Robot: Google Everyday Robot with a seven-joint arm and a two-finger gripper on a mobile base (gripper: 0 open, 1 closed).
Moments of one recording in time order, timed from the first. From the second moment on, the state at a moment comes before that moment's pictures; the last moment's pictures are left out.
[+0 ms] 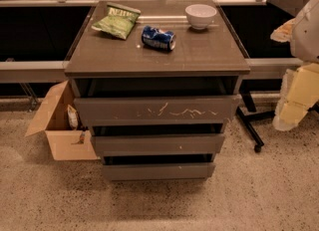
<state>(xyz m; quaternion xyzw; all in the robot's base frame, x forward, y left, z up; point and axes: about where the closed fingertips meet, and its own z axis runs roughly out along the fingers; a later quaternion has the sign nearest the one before) 0.438 -0.215 0.981 -0.60 0.78 -0.04 0.17</state>
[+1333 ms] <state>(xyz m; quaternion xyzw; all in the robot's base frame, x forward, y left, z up) 0.465 -0.177 0.882 -0.68 0.70 0.06 0.20</state>
